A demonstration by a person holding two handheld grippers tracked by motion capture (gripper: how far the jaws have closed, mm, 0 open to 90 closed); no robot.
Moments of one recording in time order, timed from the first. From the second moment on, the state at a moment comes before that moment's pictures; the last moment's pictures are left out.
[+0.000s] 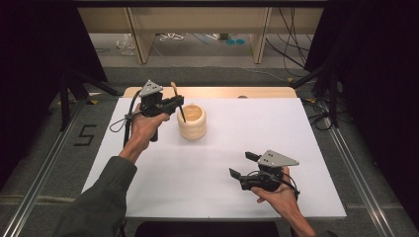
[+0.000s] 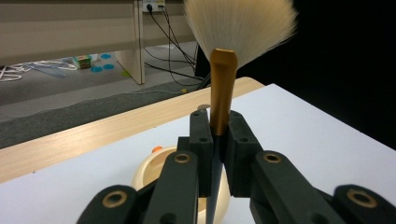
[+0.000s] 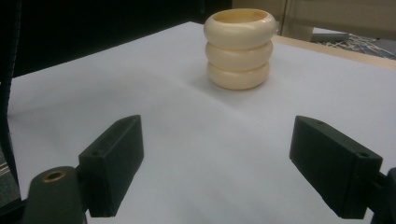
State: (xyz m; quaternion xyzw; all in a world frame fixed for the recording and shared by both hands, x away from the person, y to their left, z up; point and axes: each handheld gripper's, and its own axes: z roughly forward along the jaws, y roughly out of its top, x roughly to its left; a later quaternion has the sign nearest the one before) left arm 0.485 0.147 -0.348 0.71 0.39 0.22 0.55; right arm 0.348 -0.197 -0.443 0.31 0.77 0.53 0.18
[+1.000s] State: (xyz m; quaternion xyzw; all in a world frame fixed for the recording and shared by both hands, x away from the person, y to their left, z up) left arm 0.518 0.128 -0.360 0.70 0.40 0.23 0.54; right arm 0.349 -0.196 -0.444 0.31 0.77 0.53 0.18
